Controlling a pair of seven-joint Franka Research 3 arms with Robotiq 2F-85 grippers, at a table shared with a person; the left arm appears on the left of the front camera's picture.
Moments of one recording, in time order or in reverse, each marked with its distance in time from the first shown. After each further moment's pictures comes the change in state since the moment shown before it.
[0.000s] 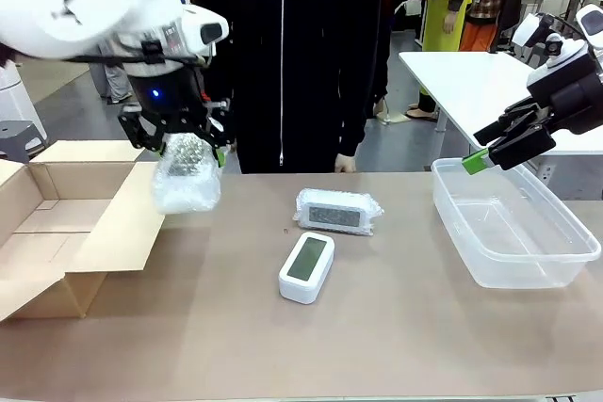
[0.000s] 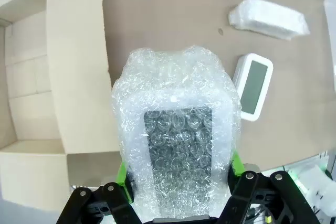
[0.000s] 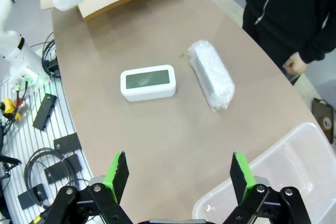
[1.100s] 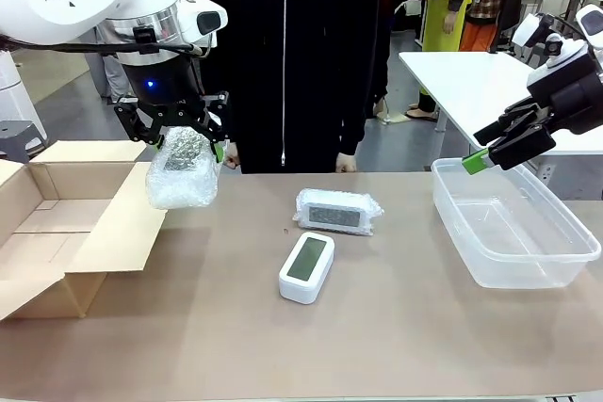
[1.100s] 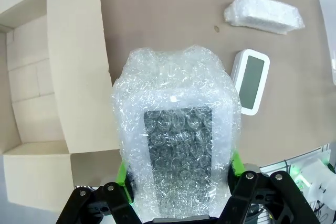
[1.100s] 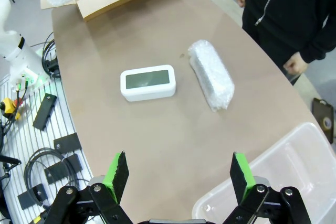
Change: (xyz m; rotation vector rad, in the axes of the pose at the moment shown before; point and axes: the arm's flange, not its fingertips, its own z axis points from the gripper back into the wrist) left arm 0.000 -0.002 0.007 -0.003 0.001 -0.029; right arm 0.000 0.000 0.000 0.000 0.000 0.000
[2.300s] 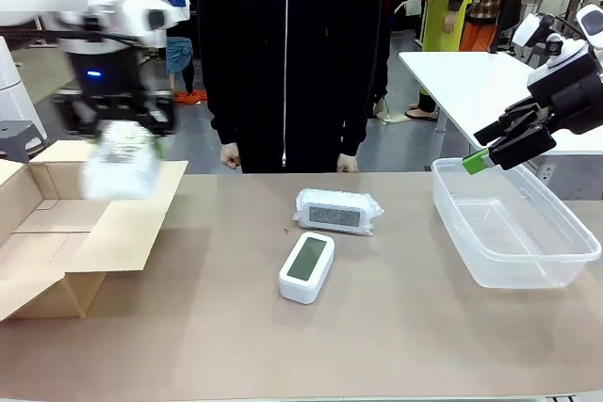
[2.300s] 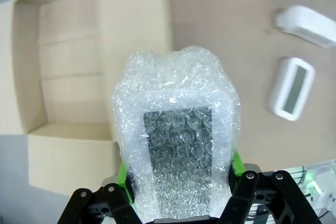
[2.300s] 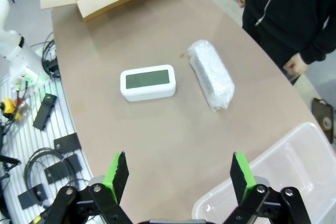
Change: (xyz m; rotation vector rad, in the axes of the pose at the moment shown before) left arm 0.022 0.089 -0.001 0.113 0.082 0.120; right arm 0.000 0.000 0.000 -0.001 0.000 0.000
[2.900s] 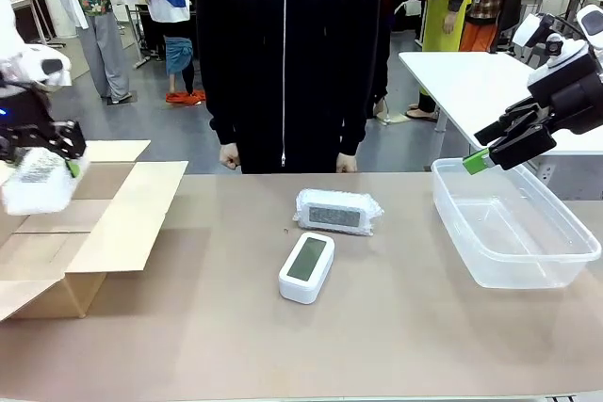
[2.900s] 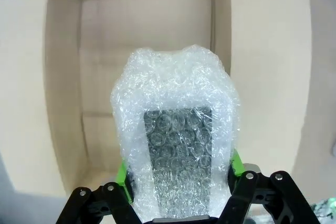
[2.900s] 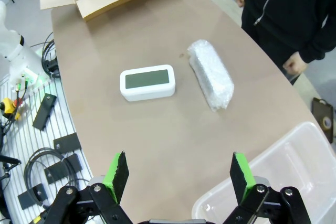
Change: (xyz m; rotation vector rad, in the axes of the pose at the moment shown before) left arm 0.087 0.159 -0.122 -0.008 0.012 0.017; right arm 0.000 0.000 0.000 -0.001 0.001 -0.001
